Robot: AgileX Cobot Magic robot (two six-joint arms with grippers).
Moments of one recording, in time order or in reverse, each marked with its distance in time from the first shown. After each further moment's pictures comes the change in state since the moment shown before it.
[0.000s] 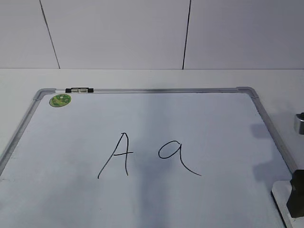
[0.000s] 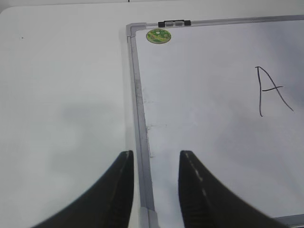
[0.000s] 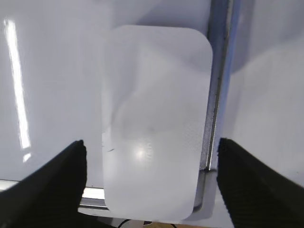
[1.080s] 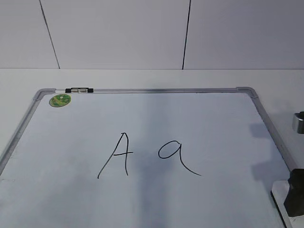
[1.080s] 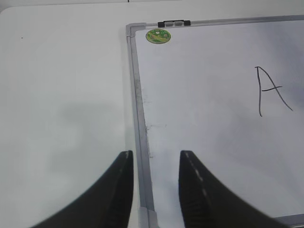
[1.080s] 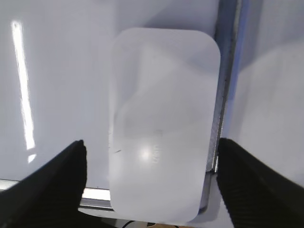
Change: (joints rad) left arm 0.000 0.000 0.000 0.000 0.000 0.000; right arm 0.000 0.003 0.000 0.023 -0.014 -0.013
